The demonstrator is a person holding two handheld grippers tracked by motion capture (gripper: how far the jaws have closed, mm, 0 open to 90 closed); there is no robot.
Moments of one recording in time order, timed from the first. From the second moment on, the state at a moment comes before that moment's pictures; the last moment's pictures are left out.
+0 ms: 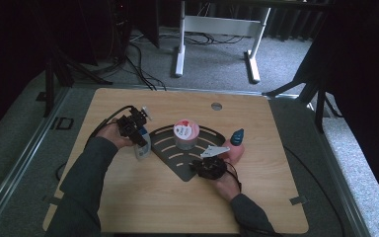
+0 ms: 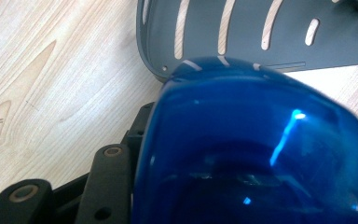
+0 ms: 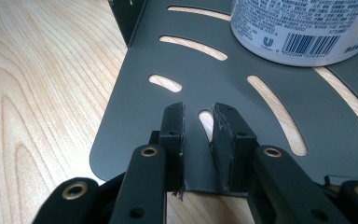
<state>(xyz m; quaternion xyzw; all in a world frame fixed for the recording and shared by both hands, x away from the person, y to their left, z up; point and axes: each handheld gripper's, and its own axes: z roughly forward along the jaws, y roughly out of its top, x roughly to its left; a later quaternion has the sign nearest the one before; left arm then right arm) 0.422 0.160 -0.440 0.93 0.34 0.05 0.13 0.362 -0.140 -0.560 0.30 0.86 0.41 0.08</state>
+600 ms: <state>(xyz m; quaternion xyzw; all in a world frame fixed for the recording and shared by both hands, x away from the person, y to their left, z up) 0.412 0.154 -0.438 0.94 0.33 0.07 0.11 0.362 -0.140 -0.560 0.30 0.86 0.41 0.08</state>
